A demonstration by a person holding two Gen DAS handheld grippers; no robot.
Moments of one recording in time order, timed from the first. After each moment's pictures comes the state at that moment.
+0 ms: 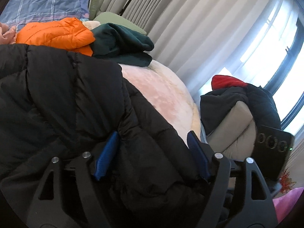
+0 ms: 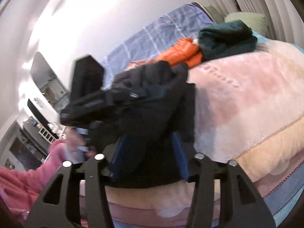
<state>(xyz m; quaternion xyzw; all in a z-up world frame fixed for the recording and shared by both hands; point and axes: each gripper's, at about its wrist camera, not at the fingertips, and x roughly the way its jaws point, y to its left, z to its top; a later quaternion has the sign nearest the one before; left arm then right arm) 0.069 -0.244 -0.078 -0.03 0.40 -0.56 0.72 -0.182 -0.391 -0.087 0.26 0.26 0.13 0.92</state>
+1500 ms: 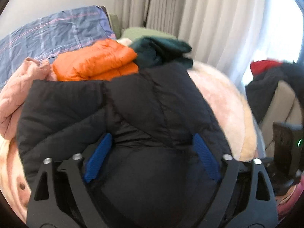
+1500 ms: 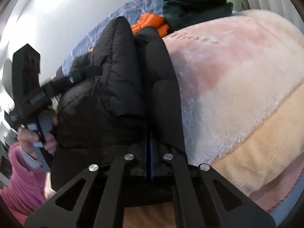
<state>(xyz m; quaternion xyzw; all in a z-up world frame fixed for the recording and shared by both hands) 0.087 -0.209 -0.073 0.09 0.32 -0.45 0.83 -0.138 -0.370 -0.158 0.26 0.34 0.00 0.90</state>
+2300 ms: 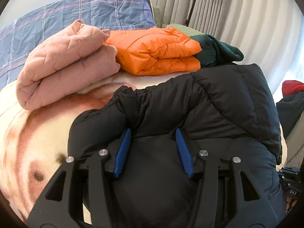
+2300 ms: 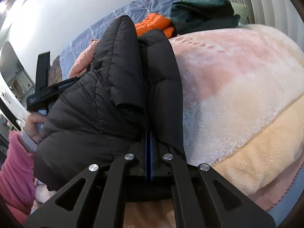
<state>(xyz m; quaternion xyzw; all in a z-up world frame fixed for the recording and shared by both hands) 0.163 -0.153 -0.115 0.05 0.36 -0.35 0.86 -0.133 -0.359 -0.159 0.21 0.35 -0.01 0.91</state>
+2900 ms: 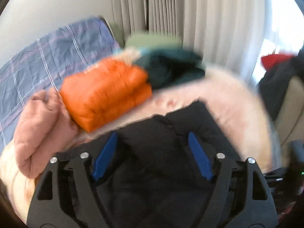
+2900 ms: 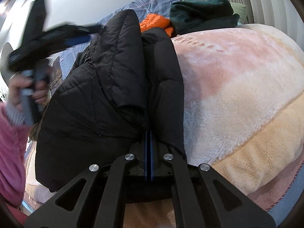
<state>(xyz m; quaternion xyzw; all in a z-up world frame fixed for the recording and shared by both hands) 0.135 -0.264 -0.054 0.20 0.32 -0.41 0.83 -0.135 -0.364 -0.161 0.23 0.34 -0.01 0.91</state>
